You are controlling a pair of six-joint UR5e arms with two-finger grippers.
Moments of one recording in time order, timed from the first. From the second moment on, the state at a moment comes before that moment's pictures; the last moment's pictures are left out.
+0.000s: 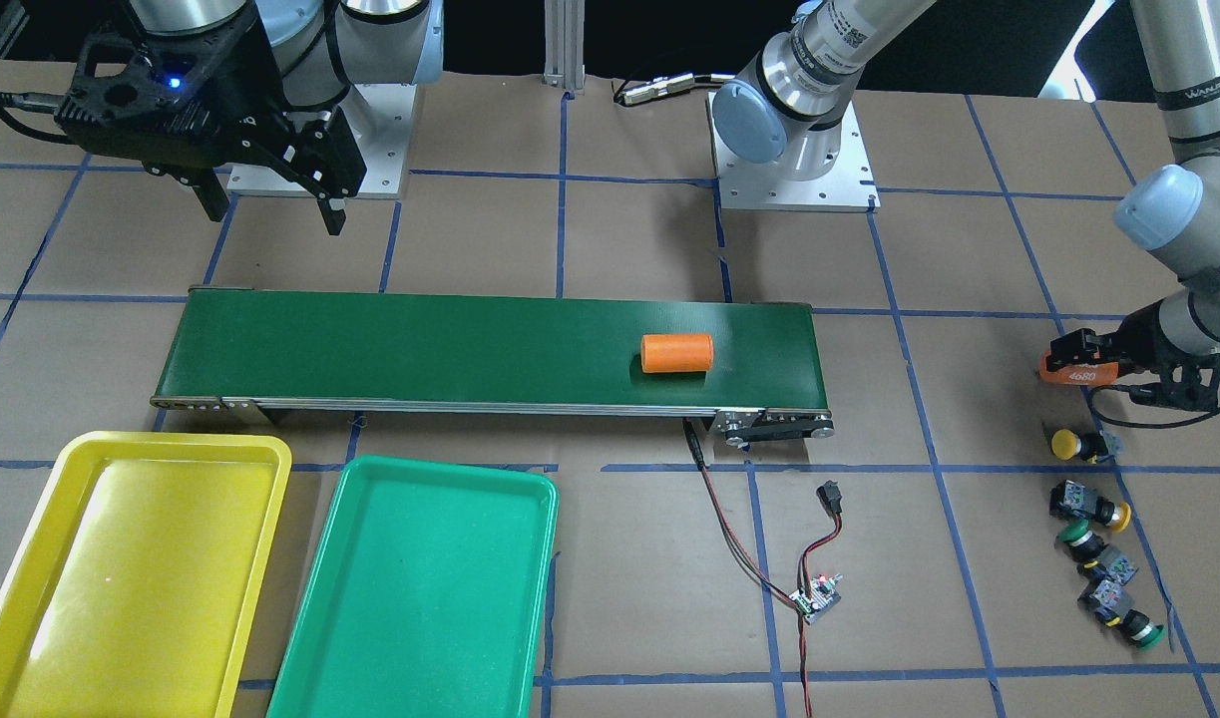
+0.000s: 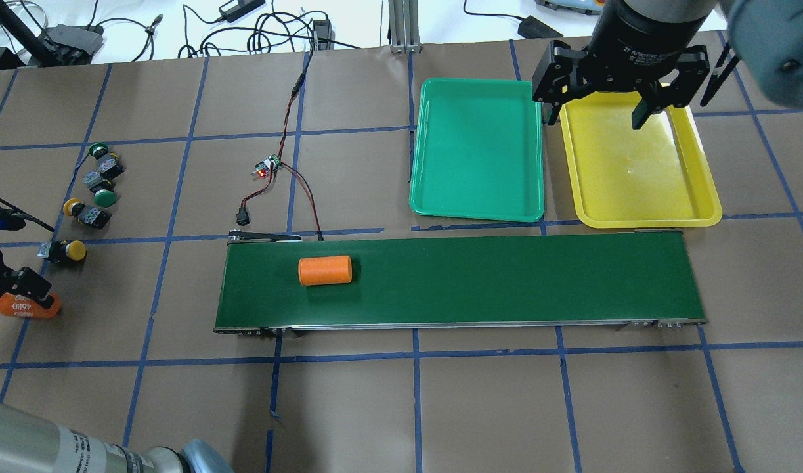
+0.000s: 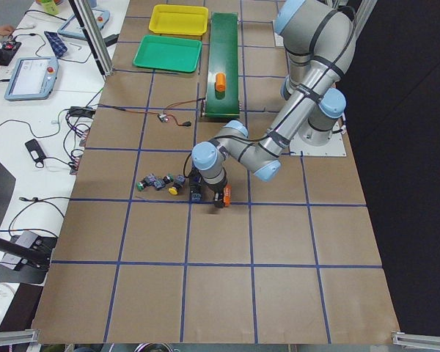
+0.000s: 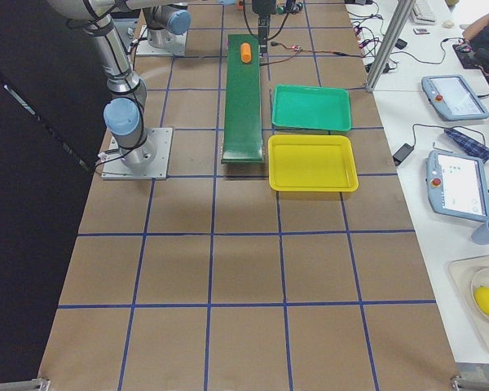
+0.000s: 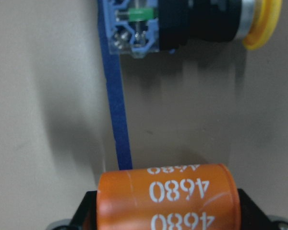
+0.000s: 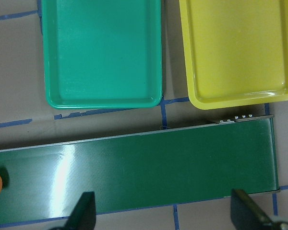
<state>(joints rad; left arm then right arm) -0.76 -1.97 -1.86 -1.03 1.73 0.92 1.64 -1.59 1.48 -1.56 -1.59 0.19</state>
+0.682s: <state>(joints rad) -1.18 -1.69 -1.86 -1.28 1.56 0.53 1.64 -1.59 1.48 -1.56 -1.59 0.19</state>
